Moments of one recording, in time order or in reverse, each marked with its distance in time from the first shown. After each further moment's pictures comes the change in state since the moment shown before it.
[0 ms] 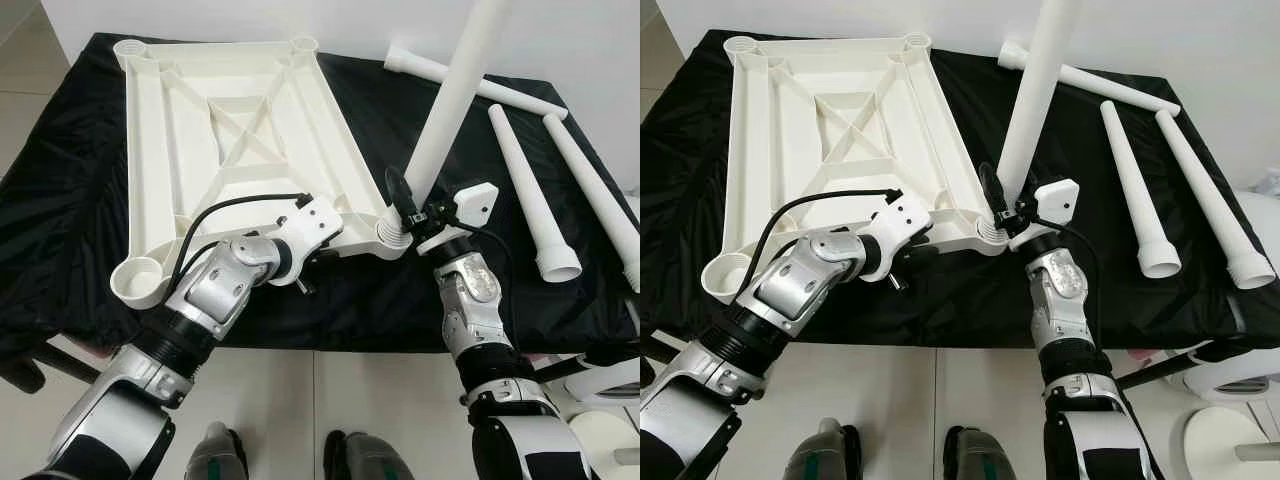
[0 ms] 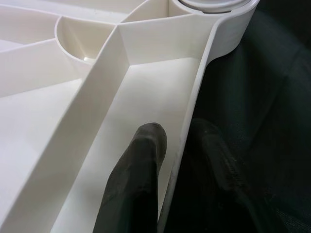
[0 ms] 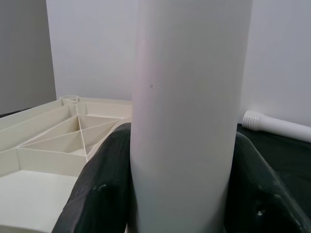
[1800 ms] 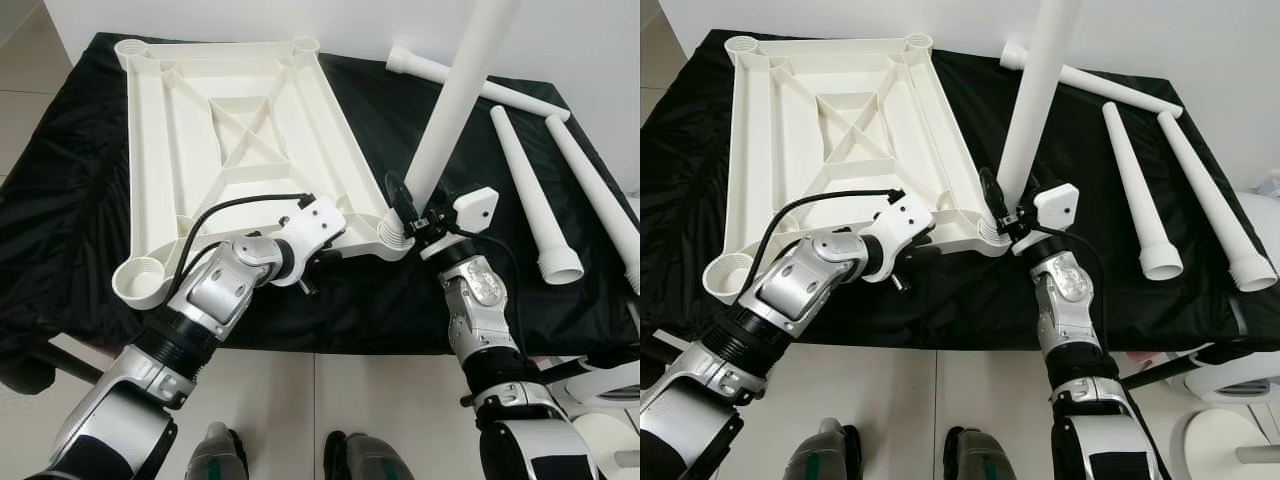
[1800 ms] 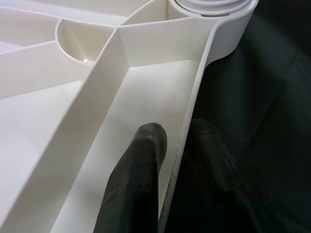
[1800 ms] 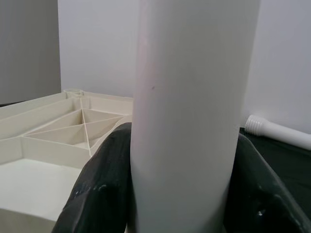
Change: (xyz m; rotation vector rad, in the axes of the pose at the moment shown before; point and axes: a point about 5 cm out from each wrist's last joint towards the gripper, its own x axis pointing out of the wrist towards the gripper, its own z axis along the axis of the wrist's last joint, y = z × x) left arm 0.001 -0.003 0.002 -0.005 -0.006 -0.021; right arm -0.006 -0.002 0.000 -0.046 0.007 0.013
